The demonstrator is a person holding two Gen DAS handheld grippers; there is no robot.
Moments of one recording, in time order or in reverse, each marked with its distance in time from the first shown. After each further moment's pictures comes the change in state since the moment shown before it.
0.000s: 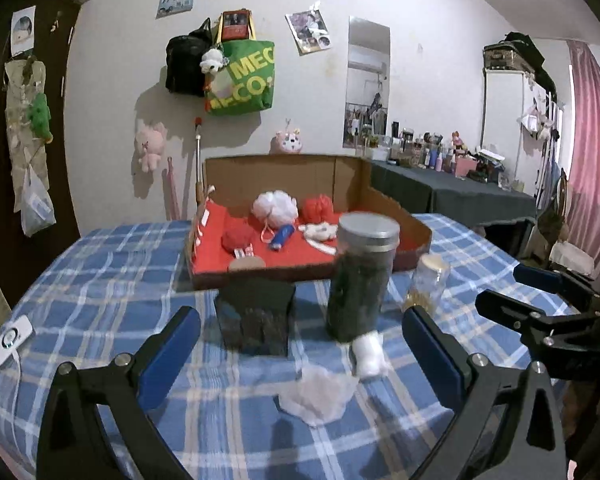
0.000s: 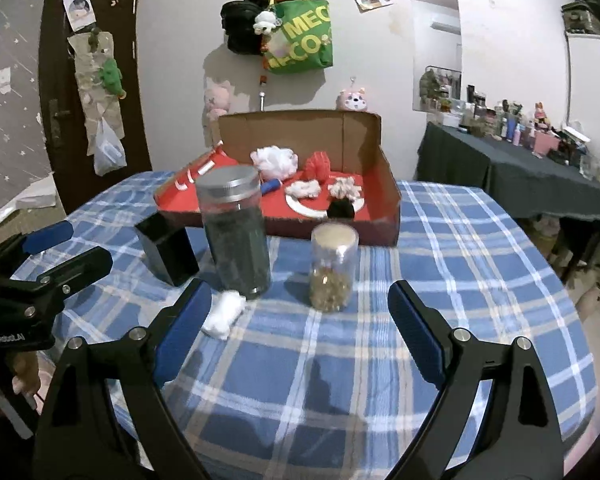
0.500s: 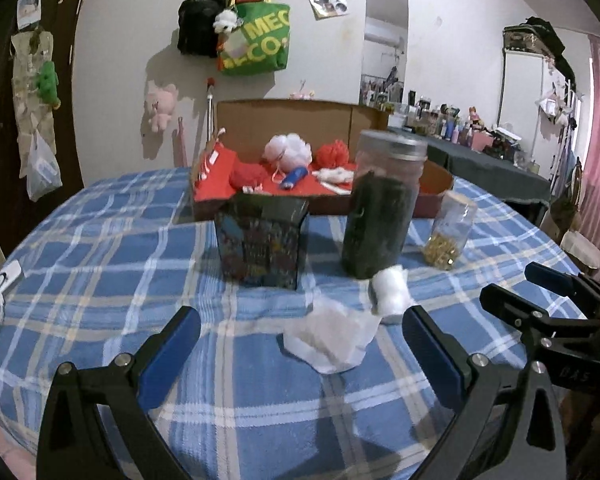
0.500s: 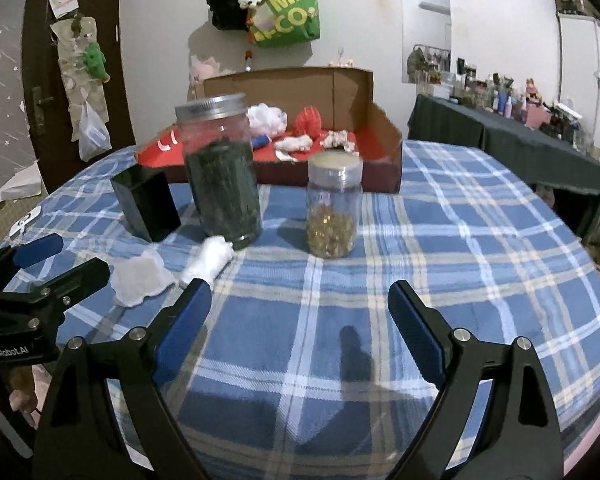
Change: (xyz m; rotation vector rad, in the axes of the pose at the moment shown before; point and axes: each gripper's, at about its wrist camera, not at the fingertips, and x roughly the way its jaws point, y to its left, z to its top) left arm 0.024 0.003 -0.051 -0.037 0.113 0.042; right arm 0.031 0.003 -0.041 0.034 0.077 -0.039
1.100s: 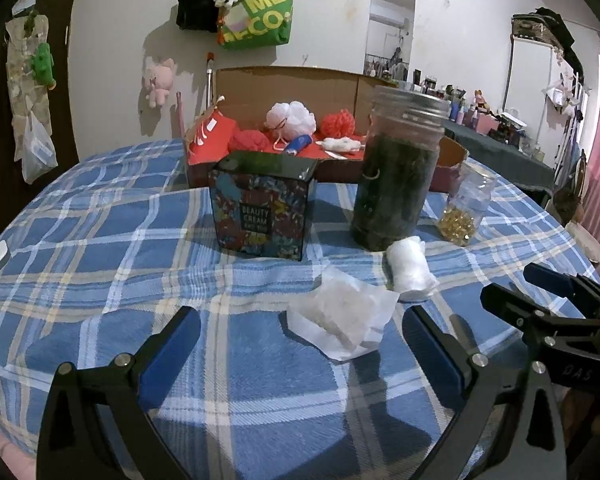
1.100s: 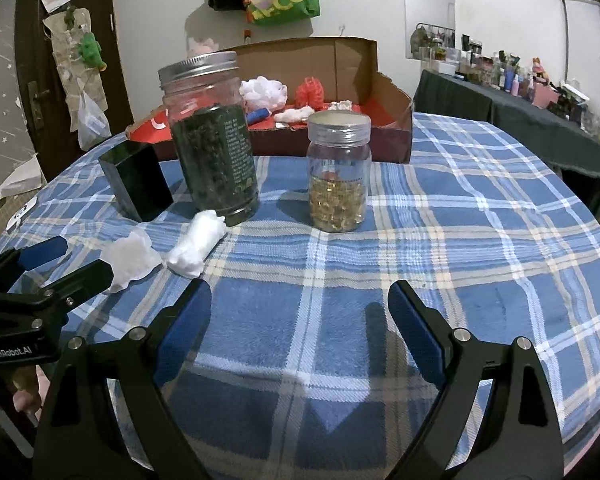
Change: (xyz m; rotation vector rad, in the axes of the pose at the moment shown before) left arm 0.024 0.005 -0.010 -0.012 0.089 -0.004; right arm 0.022 -0.004 -0.007 0.019 0.072 0.022
